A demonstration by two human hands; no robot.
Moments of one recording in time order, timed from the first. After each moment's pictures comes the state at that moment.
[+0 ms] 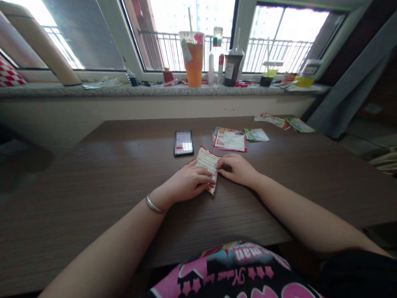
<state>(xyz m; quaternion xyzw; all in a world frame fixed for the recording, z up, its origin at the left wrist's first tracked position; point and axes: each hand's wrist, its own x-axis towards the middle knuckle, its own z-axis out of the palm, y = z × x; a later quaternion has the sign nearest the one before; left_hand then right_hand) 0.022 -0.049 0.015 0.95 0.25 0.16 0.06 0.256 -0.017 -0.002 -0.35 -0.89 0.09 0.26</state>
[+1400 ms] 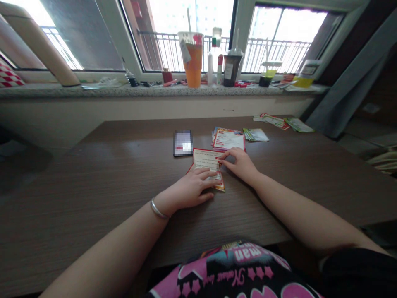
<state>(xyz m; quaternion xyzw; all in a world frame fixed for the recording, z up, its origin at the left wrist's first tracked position) 0.027 -0.058 0.003 0.96 0.26 0.10 0.08 0.258 -0.005 -0.011 -0.43 -0.81 0.09 0.39</state>
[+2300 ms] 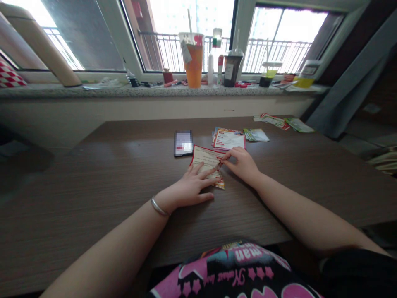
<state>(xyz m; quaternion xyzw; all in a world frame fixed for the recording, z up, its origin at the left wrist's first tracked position) 0.025 -0.056 -0.001 0.94 0.34 0.01 0.08 0.259 -0.011 -0.006 -0.42 -0.82 0.04 0.39</state>
